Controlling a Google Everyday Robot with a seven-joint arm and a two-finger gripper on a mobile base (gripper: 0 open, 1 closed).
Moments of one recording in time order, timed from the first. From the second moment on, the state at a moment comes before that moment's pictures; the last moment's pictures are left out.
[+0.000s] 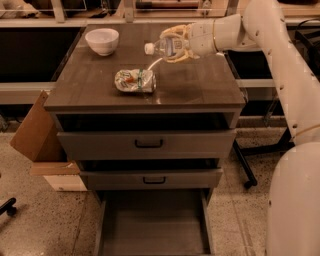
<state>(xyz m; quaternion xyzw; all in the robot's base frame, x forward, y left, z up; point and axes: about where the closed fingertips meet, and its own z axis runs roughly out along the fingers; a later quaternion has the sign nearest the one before) 0.760 -0.044 0.922 -0.74 0.37 0.04 0.57</state>
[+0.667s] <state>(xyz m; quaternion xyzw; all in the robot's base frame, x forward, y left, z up) 0.764 -0.046 0.916 -0.74 0.37 0.04 0.56</state>
